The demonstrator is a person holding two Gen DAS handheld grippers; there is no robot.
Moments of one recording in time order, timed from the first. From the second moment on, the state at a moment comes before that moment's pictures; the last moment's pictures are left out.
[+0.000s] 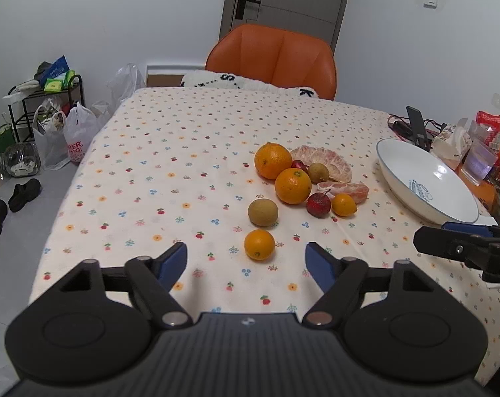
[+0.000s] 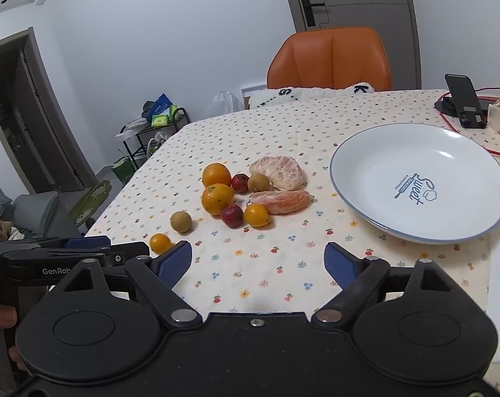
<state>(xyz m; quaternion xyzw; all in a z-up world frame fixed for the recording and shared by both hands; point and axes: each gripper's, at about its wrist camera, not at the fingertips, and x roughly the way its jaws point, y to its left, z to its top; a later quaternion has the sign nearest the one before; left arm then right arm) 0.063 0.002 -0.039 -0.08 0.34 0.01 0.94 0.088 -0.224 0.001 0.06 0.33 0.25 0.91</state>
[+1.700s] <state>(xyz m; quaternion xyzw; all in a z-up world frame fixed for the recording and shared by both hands) 0.107 0.003 -0.036 -0.09 0.35 0.00 0.93 0.167 -0.195 -0.029 0.06 0.36 0.28 0.89</state>
